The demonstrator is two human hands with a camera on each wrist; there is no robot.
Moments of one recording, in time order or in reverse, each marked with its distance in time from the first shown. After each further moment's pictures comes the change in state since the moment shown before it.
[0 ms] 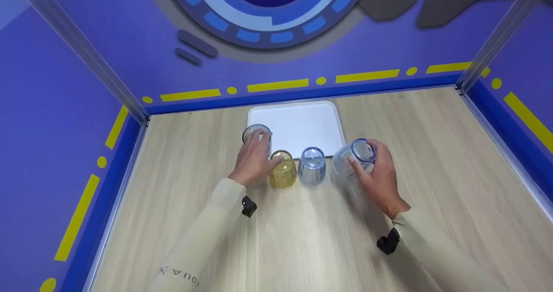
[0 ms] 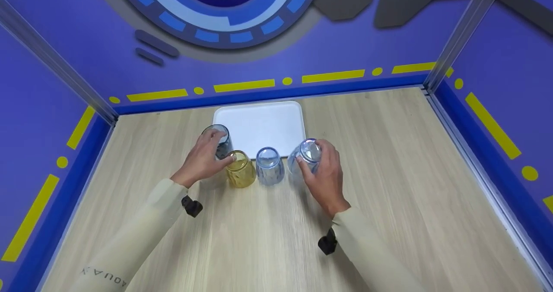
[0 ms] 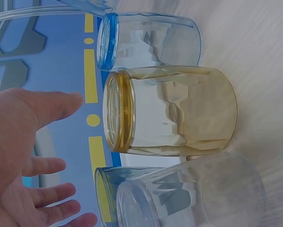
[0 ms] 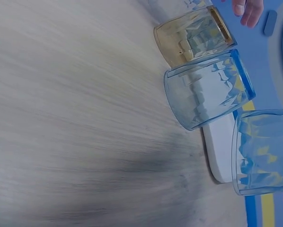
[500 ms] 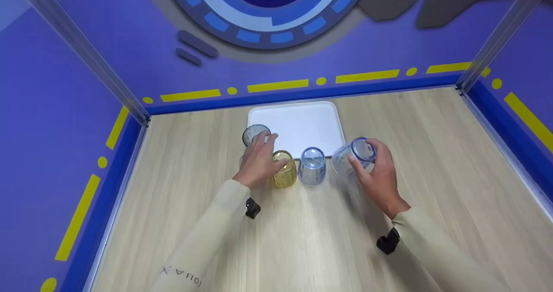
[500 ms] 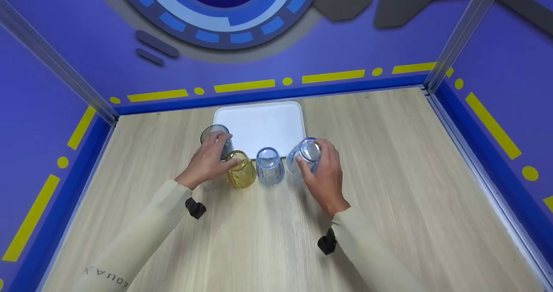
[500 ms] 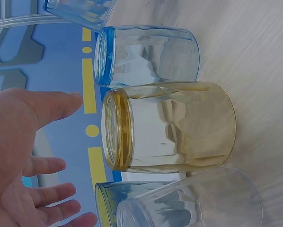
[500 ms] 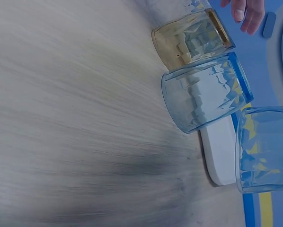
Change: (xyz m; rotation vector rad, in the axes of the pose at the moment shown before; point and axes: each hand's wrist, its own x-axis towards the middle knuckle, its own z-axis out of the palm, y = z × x) left_hand -0.002 0.010 0.005 0.006 -0.033 0.001; right_hand 0.002 -0.002 0.000 0.015 0.032 -0.034
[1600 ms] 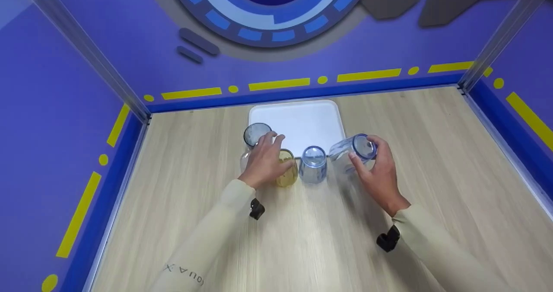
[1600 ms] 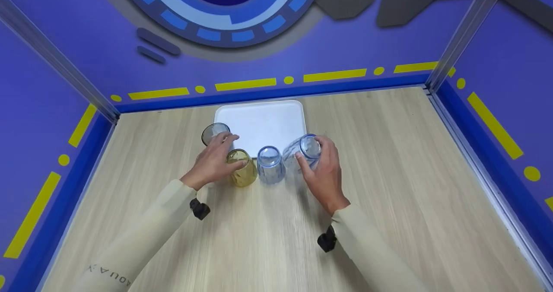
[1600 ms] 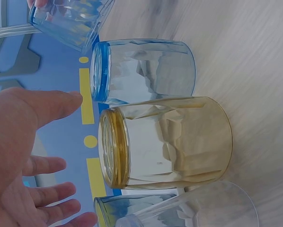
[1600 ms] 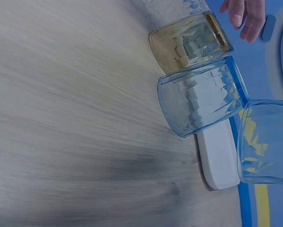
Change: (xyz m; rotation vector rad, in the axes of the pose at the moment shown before) left_hand -0.002 0.009 0.006 -0.007 -0.017 0.057; right_hand 0.002 -0.004 0.000 0.056 -0.020 0.008
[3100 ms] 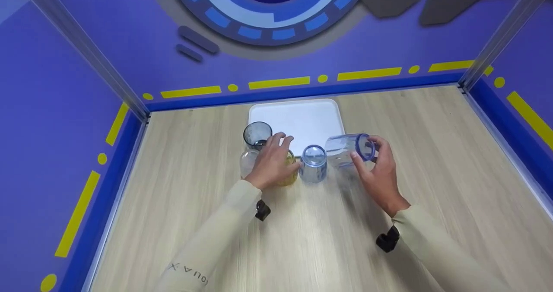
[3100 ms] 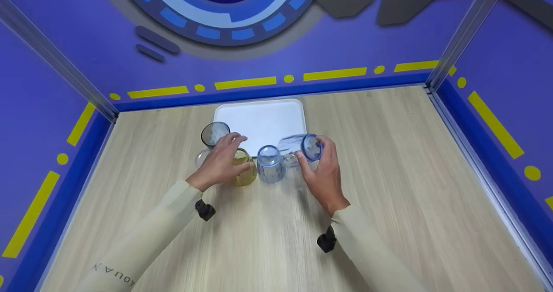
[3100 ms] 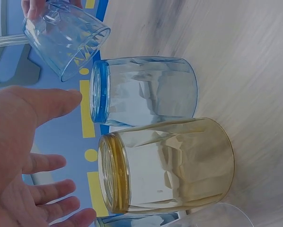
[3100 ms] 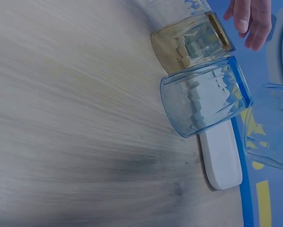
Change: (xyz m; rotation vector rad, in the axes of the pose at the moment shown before) left_hand 0.000 0.012 0.007 -0.002 -0.042 0.043; right_hand -0.004 0.001 0.001 0.050 -0.002 0.049
